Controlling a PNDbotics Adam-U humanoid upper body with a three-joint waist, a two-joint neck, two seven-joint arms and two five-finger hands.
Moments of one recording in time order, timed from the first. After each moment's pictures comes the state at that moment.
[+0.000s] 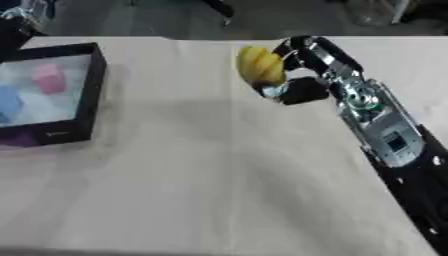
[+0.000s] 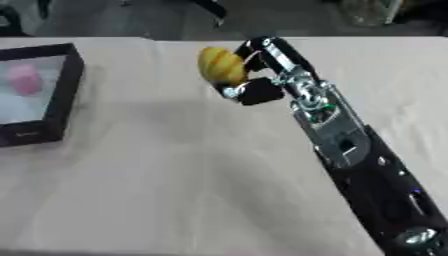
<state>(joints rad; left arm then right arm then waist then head) -0.57 0.78 -0.18 -1.88 0.19 0.42 0.38 -0.81 -0.28 0.35 -1.54 0.21 0.32 0.11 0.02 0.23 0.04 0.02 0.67</state>
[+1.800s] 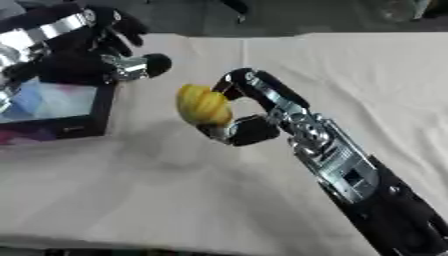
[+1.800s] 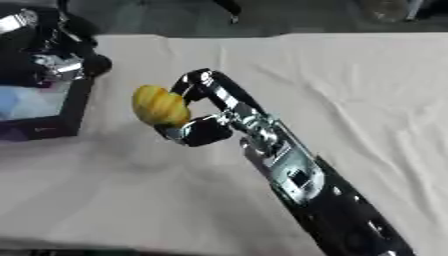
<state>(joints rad) -0.74 0.94 -0.42 -1.99 0.09 0.62 -0.24 -0.80 -0.16 0.53 -1.57 0.15 0.24 0.08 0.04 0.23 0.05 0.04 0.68</state>
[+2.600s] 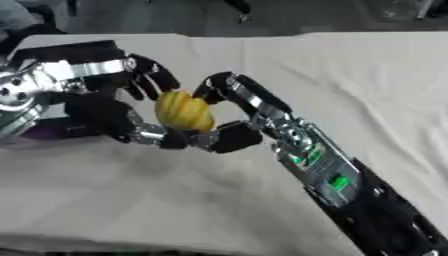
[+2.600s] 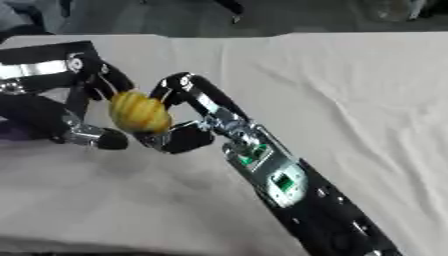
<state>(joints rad) -0.79 0.94 -0.53 -1.99 0.05 0.63 -0.50 -0.81 -0.13 0.57 -1.55 0.14 0.21 0.07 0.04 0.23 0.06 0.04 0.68</state>
